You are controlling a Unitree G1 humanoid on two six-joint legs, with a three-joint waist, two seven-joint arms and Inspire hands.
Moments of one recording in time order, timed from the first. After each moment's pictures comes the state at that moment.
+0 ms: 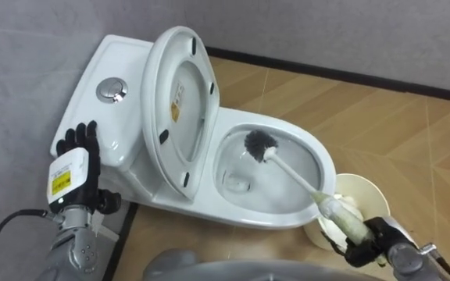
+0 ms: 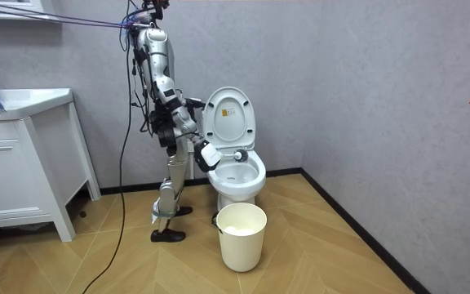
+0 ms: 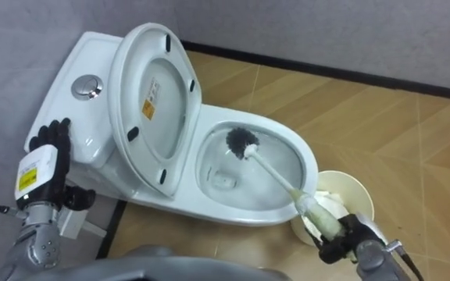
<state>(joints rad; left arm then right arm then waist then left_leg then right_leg) 0.24 0.31 0.00 0.60 0.78 -0.16 0.46 0.08 -0.37 0.05 1.07 -0.52 -0.06 -0.01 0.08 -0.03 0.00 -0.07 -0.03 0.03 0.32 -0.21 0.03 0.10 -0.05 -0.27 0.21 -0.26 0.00</state>
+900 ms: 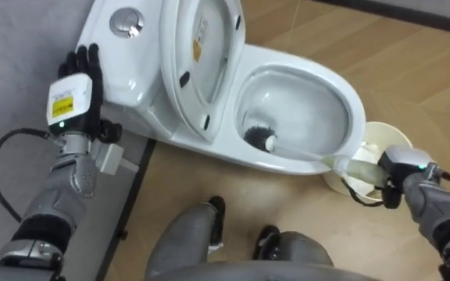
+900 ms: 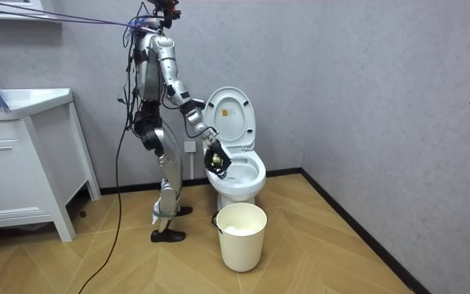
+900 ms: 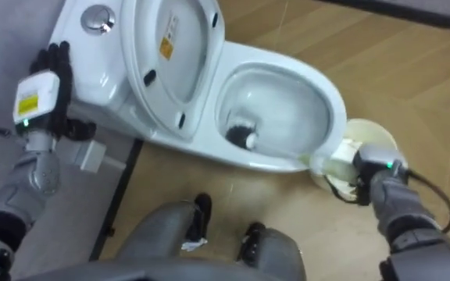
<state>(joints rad) -0.20 0.41 -0.15 0.76 0.77 -0.18 0.54 -0.30 -0.55 0.30 1.16 -0.92 -0.03 -0.13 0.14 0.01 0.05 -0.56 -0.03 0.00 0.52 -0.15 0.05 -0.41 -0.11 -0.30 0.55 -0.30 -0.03</state>
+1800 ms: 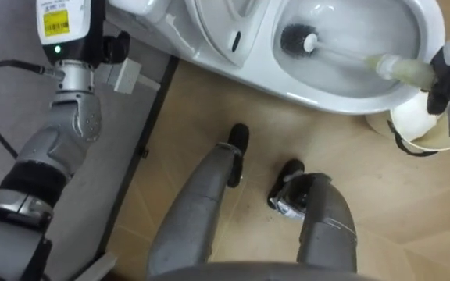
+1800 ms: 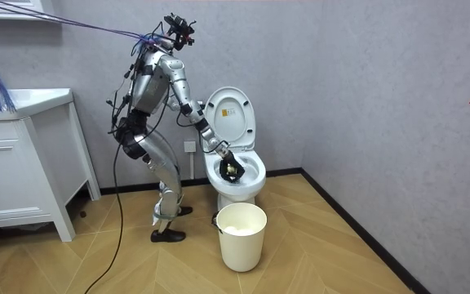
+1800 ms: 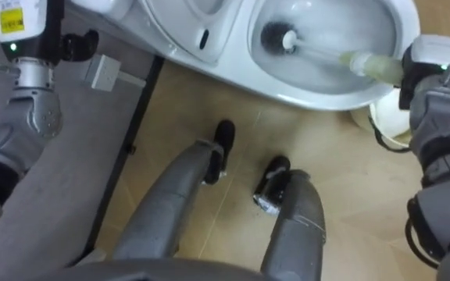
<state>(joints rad) -0.37 0.53 -0.32 0.57 0.66 -0.11 0.72 -0.59 -0.67 0.46 1.16 -0.53 0.06 -0.21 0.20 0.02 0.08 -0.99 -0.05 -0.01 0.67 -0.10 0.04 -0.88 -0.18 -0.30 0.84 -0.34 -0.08</state>
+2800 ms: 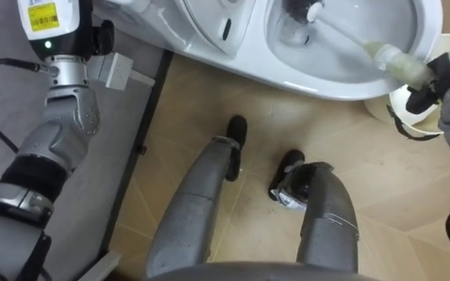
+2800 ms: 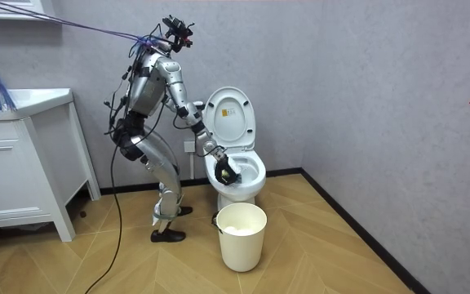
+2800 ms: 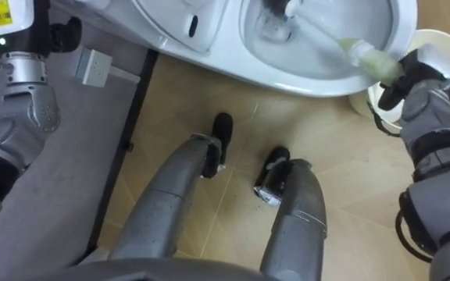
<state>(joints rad) -0.40 0.53 -0.37 0.56 0.67 0.01 0.76 -0.62 -0.66 0.49 1.17 -0.48 0.09 -0.17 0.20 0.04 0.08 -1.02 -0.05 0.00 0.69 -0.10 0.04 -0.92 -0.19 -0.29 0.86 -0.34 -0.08</state>
